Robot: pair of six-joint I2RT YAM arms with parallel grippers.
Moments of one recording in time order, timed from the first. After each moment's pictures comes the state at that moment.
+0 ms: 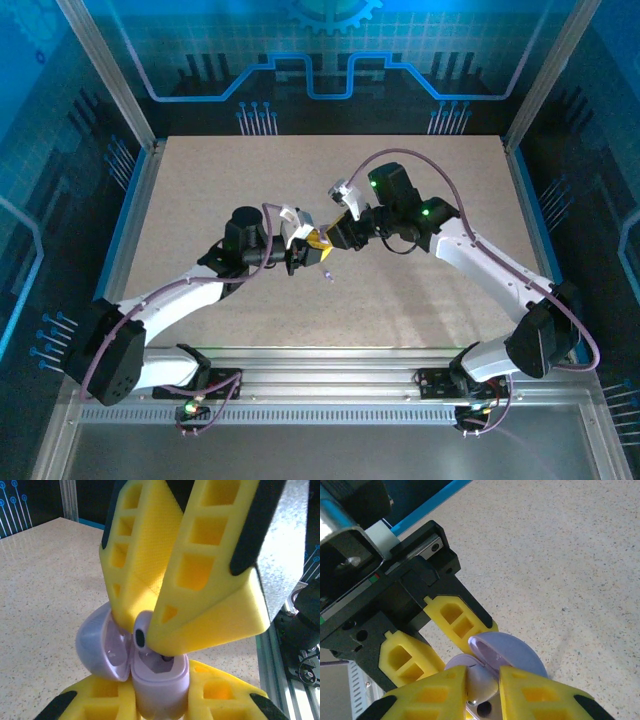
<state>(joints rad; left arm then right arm) -0.50 1.28 0.67 0.32 0.73 0.02 0.60 1.43 1.28 -0.61 -0.55 -0.03</state>
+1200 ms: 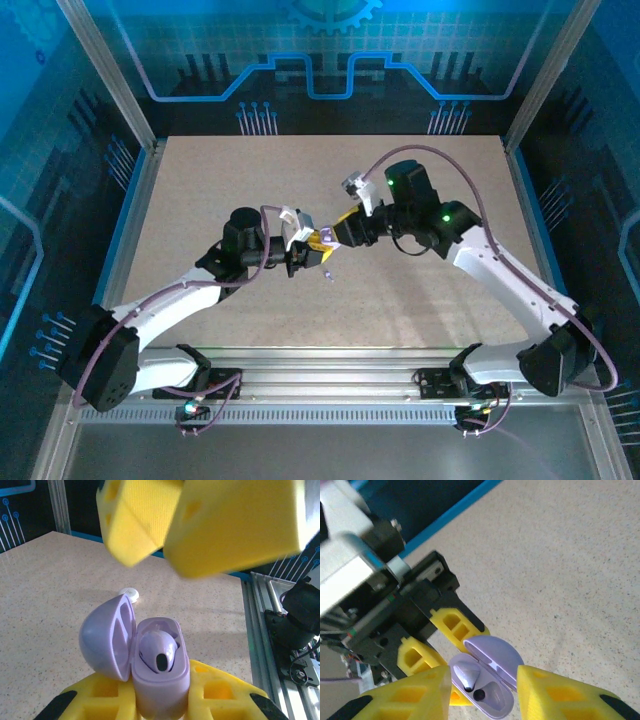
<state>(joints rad) -0.52 1.24 0.68 0.32 0.74 0.04 0.58 1.30 1.28 -0.62 -0.51 0.08</state>
